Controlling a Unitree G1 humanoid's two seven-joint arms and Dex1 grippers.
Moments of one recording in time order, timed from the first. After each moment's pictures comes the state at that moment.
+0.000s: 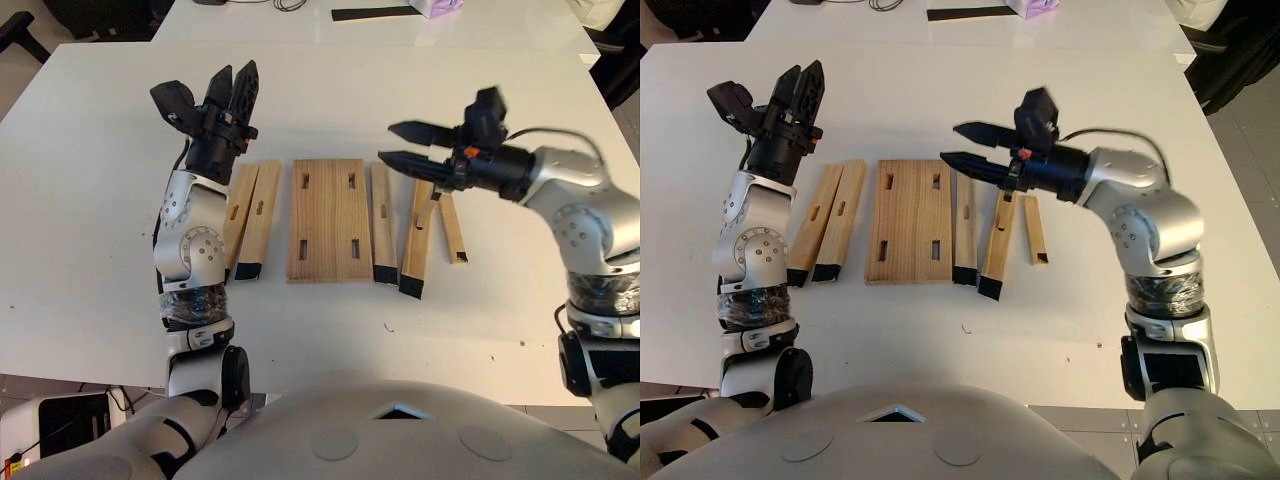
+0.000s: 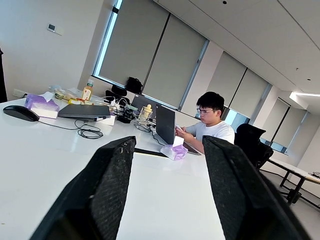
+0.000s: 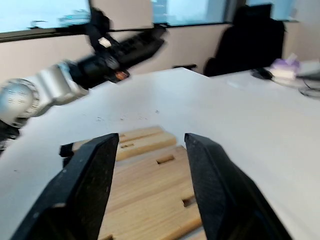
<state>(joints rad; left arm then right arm) -0.30 0.12 0.24 -0.09 -0.61 0.22 -0.33 -0.37 -0.53 0.05 -0.20 0.59 0.58 0.89</state>
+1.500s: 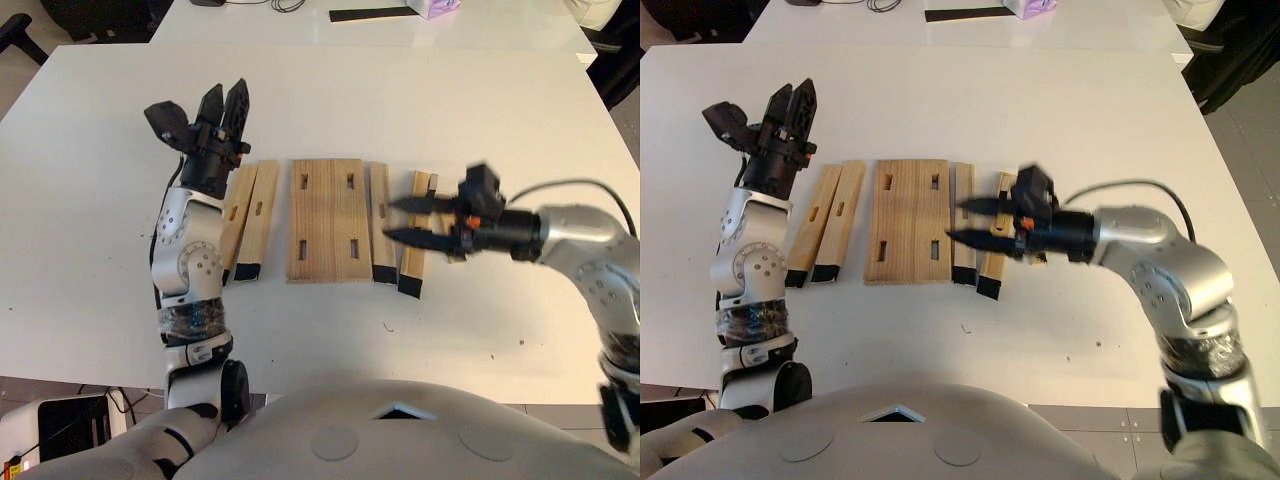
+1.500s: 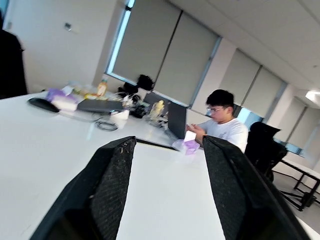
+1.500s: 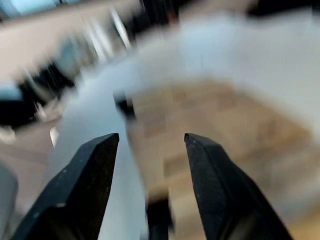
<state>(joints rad) -0.15 0.11 0.28 -0.19 -0.61 0.22 -0.30 0.01 -0.82 0.08 -0.53 0.65 0.73 0.94</state>
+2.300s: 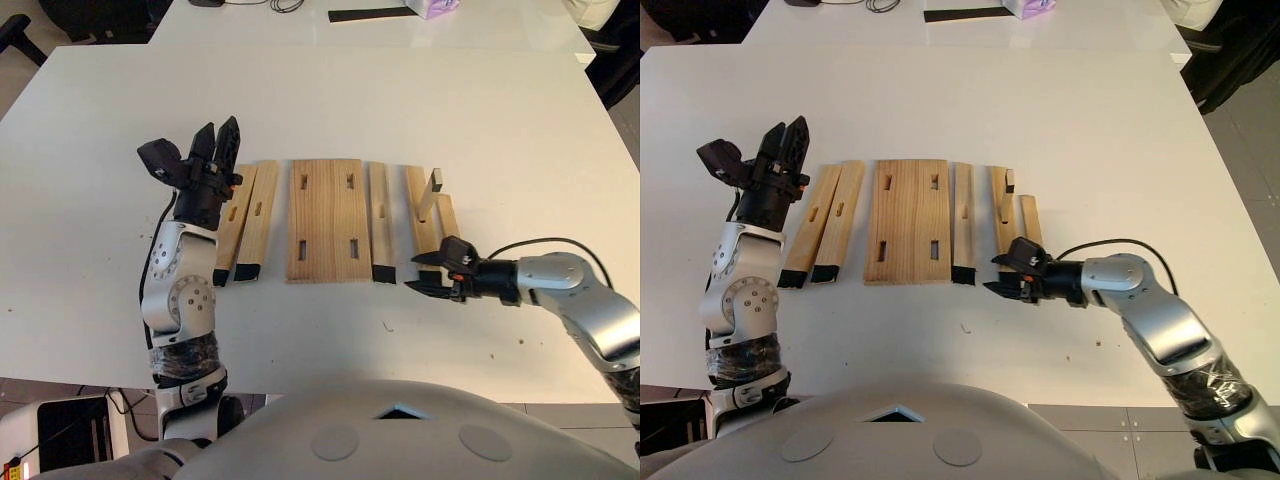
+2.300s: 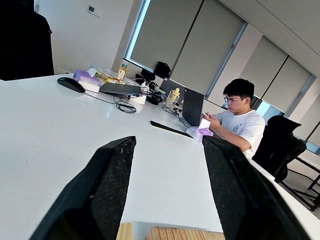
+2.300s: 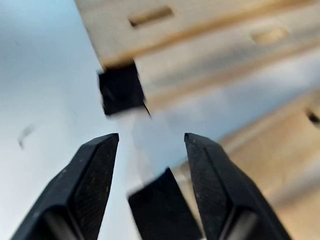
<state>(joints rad) -0.02 0.10 0.27 -0.30 -0.63 0.27 -0.24 0.10 -0.89 0.21 -0.45 0.31 0.58 0.90</state>
